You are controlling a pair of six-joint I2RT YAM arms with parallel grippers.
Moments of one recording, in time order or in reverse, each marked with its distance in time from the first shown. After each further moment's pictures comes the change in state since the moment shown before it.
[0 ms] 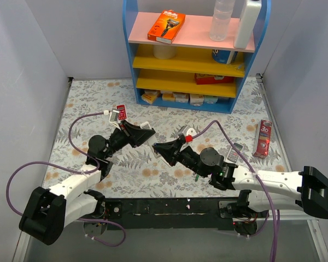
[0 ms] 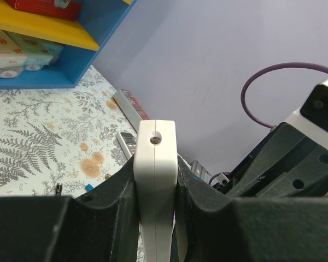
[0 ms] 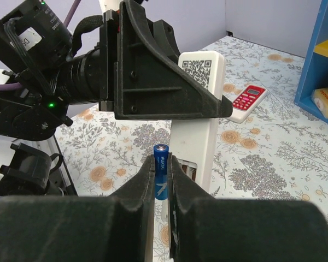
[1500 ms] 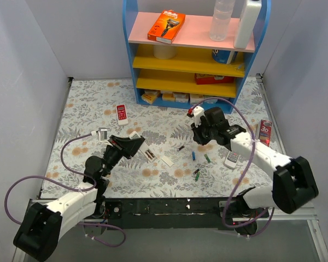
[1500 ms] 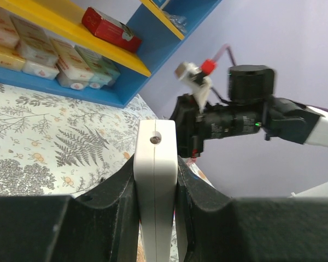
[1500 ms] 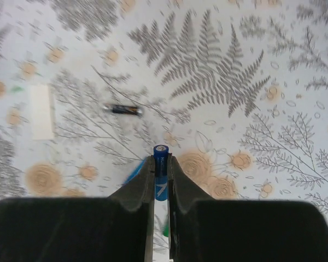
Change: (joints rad) left arm -0.036 -0.220 -0.291 0.066 -0.320 0.065; right arm -0.721 0.313 0.302 -0.967 -0.419 -0.398
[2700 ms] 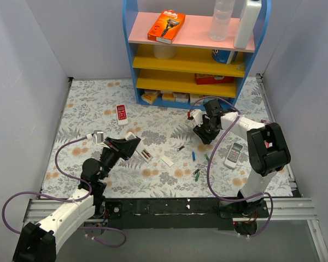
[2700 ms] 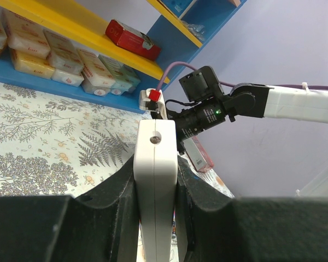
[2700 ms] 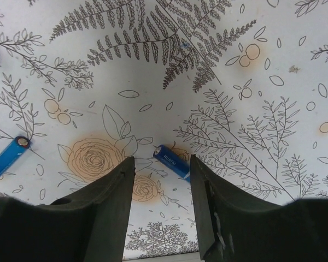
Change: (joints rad) left arm 0.006 -0.196 0.000 -0.222 -0.059 0.059; right arm -0.139 0.348 0.216 -0.201 0.021 -0.335
